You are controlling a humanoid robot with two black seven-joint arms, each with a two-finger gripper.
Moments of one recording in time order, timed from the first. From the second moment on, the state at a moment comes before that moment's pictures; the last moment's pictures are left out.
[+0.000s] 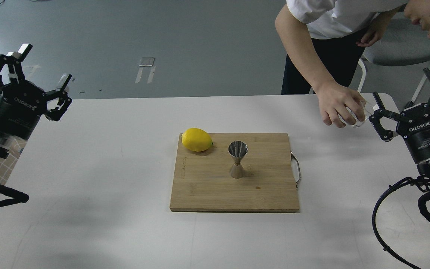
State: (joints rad) left arm -0.32 0.76 -1.08 -1.18 0.29 -0.49 -0.49; right arm -0.02 -0.13 1.77 1.42 -0.26 0.48 -0.13
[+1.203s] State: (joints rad) left arm -0.18 0.78 -1.19 -1.21 0.29 -0.49 -0.49; right arm -0.13 -0.13 1.86 1.42 -0.25 0.48 -0.13
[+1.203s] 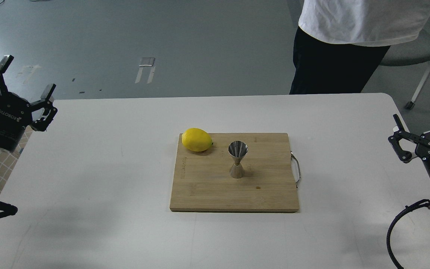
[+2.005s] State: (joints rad) left arm -0.09 0.83 -1.34 -1.21 0.29 -0.49 -0.49; right arm -0.15 -0.13 1.91 1.42 -0.25 0.48 -0.13
